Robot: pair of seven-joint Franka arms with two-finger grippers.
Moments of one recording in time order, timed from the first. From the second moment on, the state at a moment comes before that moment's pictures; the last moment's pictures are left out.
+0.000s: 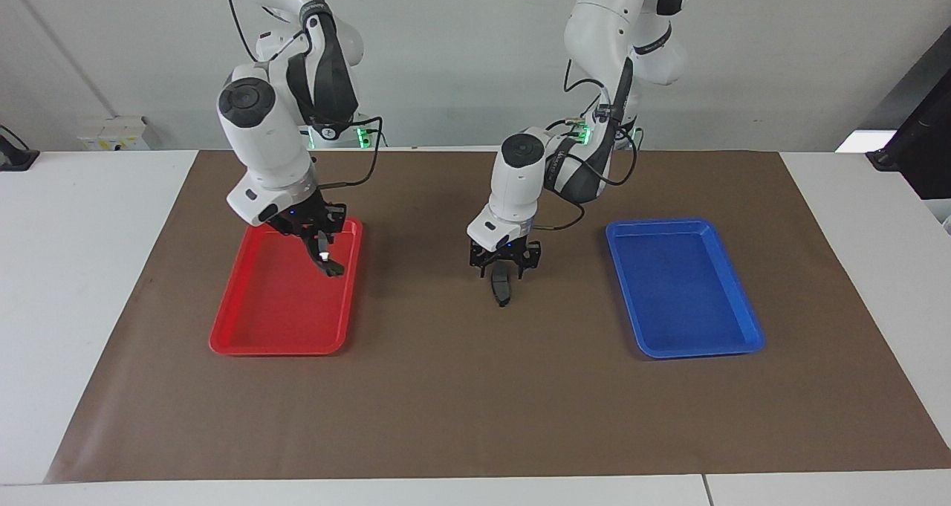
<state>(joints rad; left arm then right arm) -0.75 0.35 0.07 -1.90 -0.02 2.39 -0.56 0.20 0.07 -0.01 -1.92 0.00 1.92 0.15</state>
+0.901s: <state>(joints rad) -0.23 0.01 0.09 -1.88 -0.02 1.95 -0.05 0.50 0.35 0.00 -1.69 0.04 2.02 0.52</state>
